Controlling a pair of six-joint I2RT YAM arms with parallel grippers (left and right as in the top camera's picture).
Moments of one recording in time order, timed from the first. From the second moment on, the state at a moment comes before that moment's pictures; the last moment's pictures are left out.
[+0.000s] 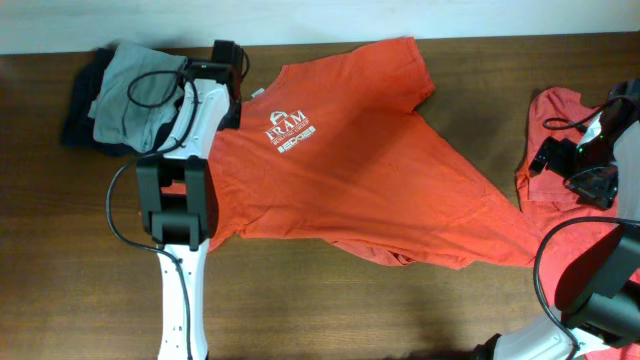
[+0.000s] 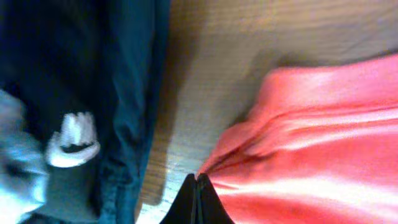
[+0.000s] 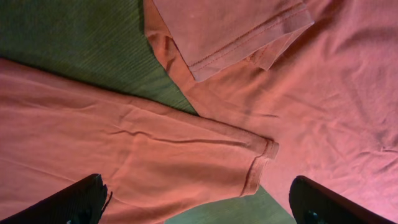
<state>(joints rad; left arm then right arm) -0.14 2.56 2.29 -1.05 -0.41 -0.02 -0.48 1.84 1.60 -1.26 -0.03 0.15</state>
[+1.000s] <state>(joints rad) -0.27 2.48 2.58 -1.23 0.01 -0.02 -0.48 1.84 1.60 -1.26 -0.03 0.15</state>
